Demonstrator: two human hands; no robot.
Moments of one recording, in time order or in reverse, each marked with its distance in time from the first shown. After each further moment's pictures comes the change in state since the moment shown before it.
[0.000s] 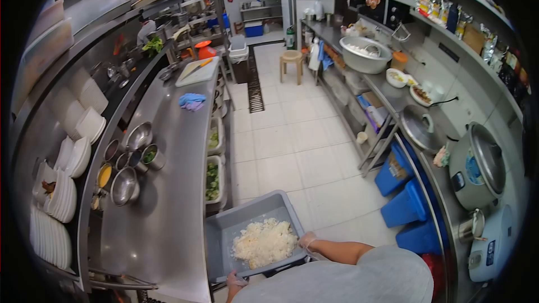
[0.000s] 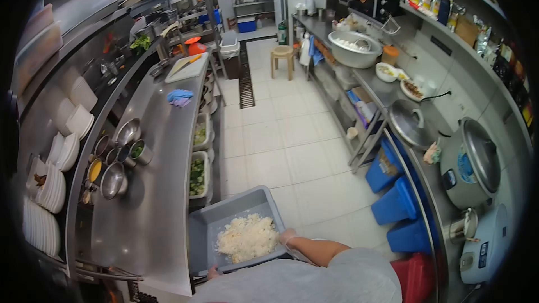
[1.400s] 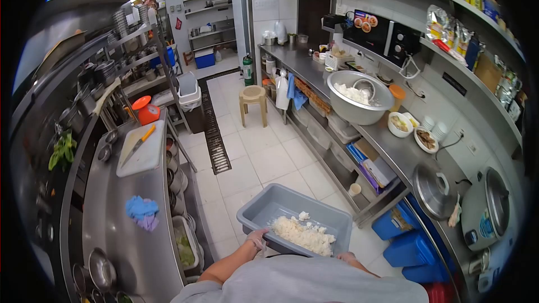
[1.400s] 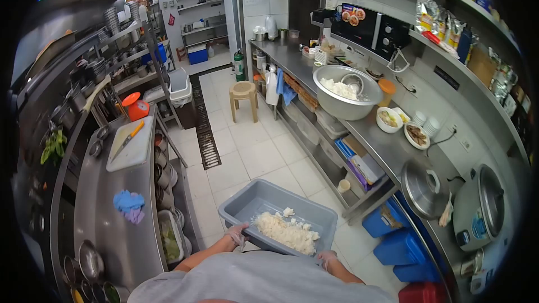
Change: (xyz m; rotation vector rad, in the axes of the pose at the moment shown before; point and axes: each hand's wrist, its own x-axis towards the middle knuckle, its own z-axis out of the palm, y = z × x) left_hand 0.184 0.249 0.769 0.782 -0.703 -0.119; right_hand 0.164 0.330 -0.237 1.882 0.355 1.252
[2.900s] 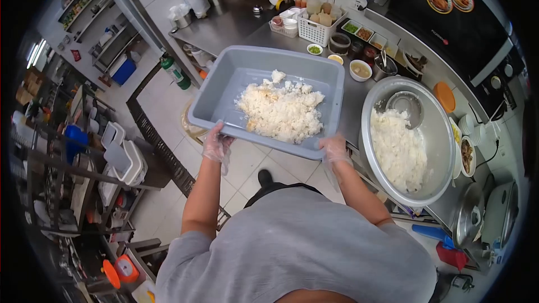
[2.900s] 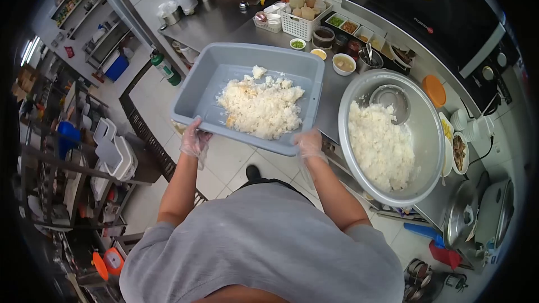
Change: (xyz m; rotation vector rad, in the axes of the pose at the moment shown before) left_hand 0.452 0.855 0.365 -0.164 -0.452 0.342; right_hand 0.158 -0.937 0.119 0.458 0.361 -0.641
